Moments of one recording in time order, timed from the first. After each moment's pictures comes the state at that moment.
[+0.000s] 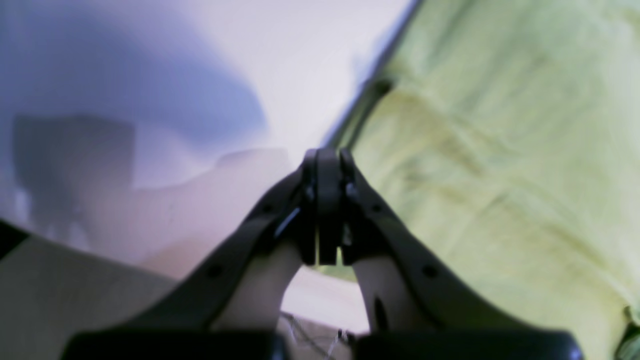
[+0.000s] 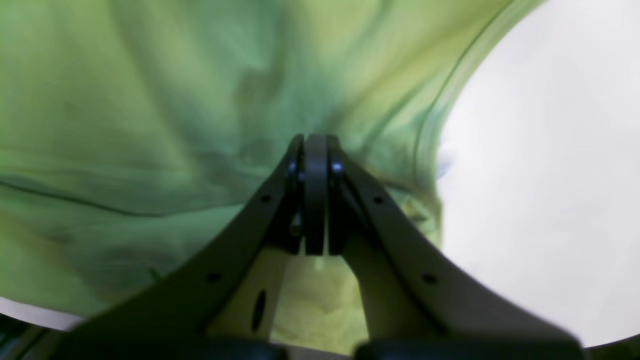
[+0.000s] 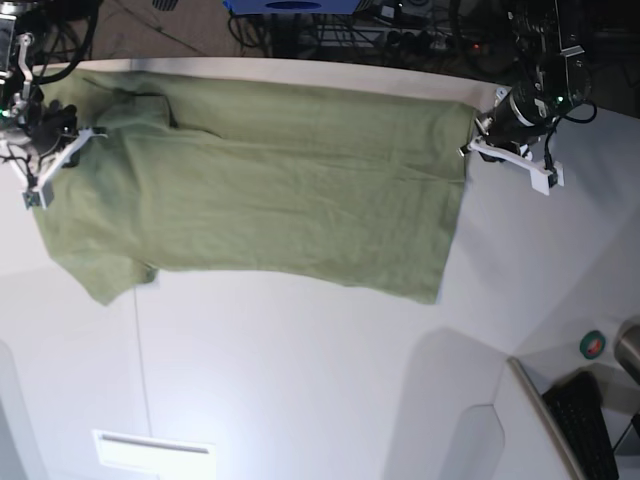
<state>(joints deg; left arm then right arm) 22.6 -11.9 -16.3 95.4 -31.8 6.0 45.5 -17.7 15.0 18.7 85.8 13.5 19.3 -44.6</state>
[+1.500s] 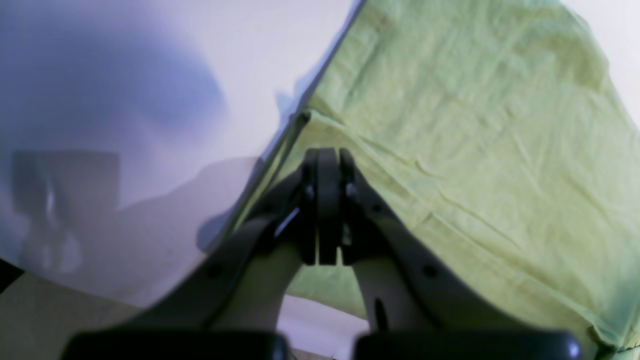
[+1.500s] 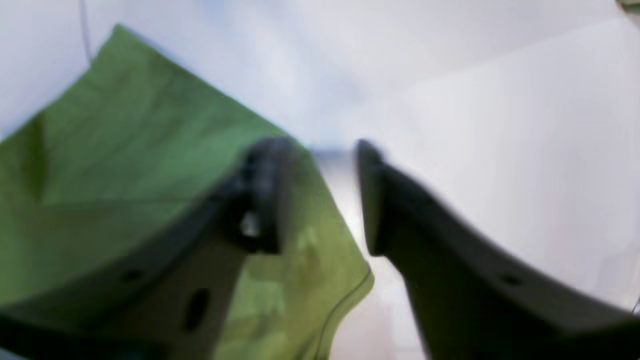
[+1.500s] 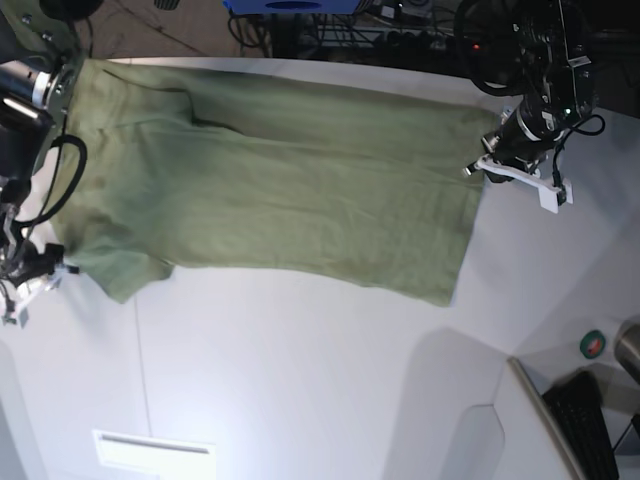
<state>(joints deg) 20.7 -12.2 -16.9 96.6 -32.0 5.8 45.4 20.2 15.0 26.8 51.3 -3.5 19.8 -44.4</state>
